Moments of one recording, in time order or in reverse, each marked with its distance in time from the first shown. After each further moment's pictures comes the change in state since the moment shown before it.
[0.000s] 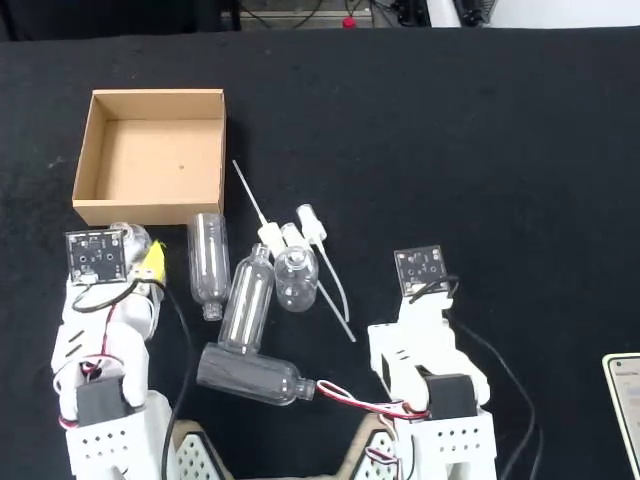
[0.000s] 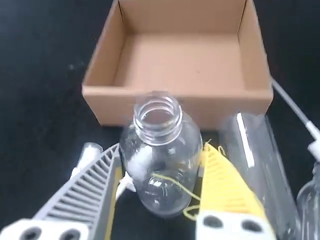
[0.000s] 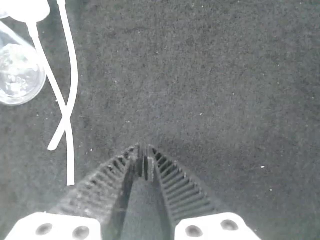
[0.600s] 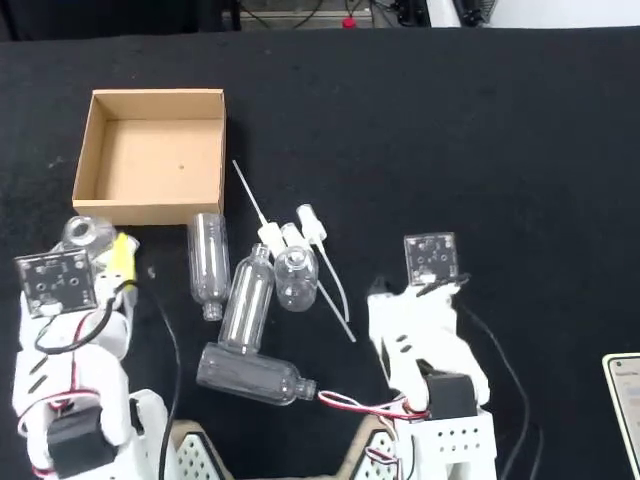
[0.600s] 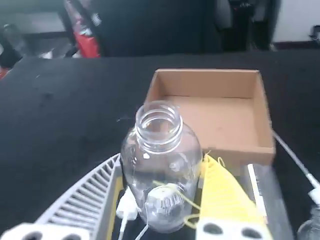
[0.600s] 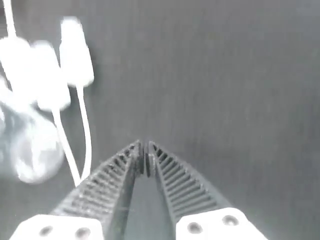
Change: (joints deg) left arm -5.8 -0.6 -22.9 17.1 -2.3; right arm 0.0 0.0 0.0 -20.7 -0.1
